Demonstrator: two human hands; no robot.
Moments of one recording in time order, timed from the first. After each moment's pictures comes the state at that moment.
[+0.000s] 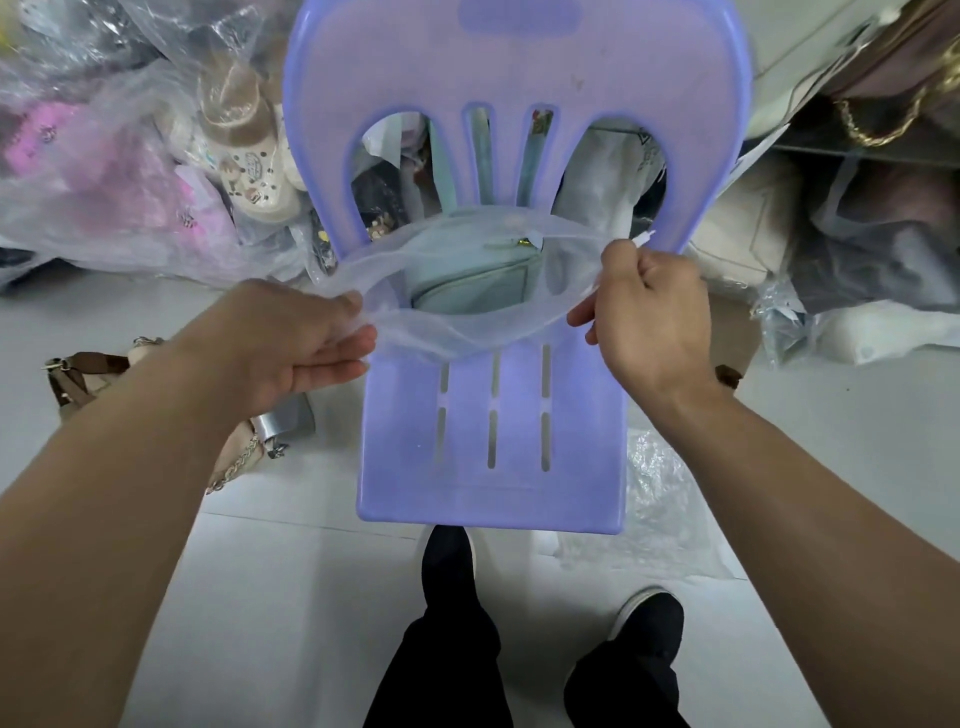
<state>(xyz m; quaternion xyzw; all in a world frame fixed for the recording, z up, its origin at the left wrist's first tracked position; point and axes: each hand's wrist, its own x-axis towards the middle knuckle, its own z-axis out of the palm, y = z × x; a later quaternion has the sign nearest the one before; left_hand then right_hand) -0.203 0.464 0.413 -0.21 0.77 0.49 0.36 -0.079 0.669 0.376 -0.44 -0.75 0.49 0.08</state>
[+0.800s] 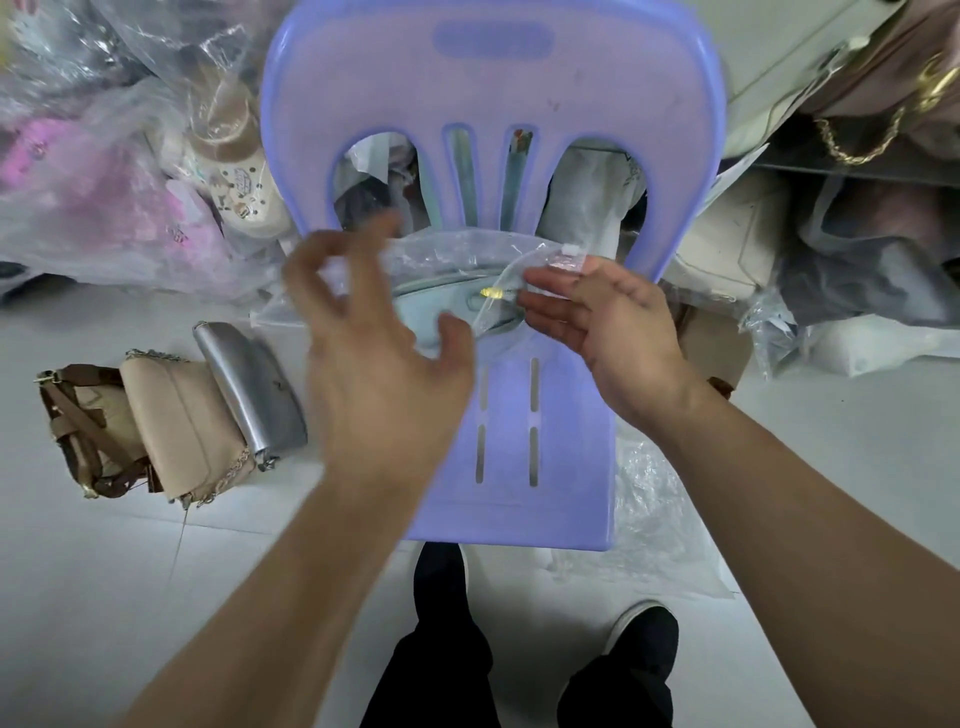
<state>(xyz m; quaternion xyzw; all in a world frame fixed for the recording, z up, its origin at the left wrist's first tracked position) -0.125 0.522 0.406 0.14 0.91 0.38 -0.05 -0.086 0.683 0.361 -0.37 -0.47 0.80 0.08</state>
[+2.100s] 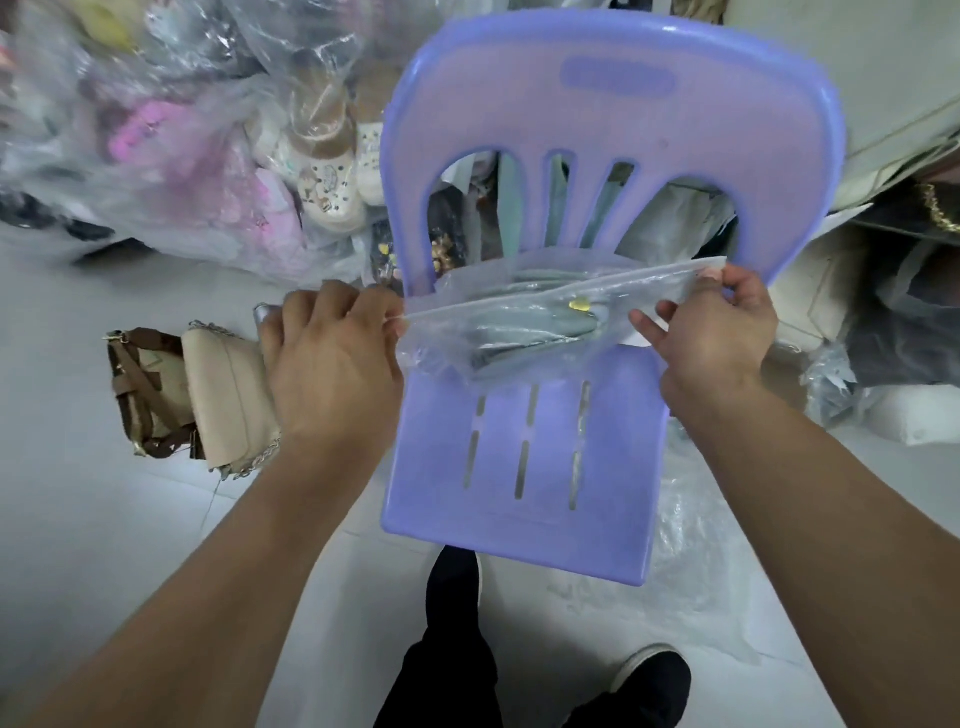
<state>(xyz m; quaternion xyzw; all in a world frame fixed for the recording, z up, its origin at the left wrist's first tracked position) -0.179 0.438 0.372 0.14 0.99 0.05 -0.05 -0.125 0.687 0.347 -0.55 -0.47 0.65 0.24</state>
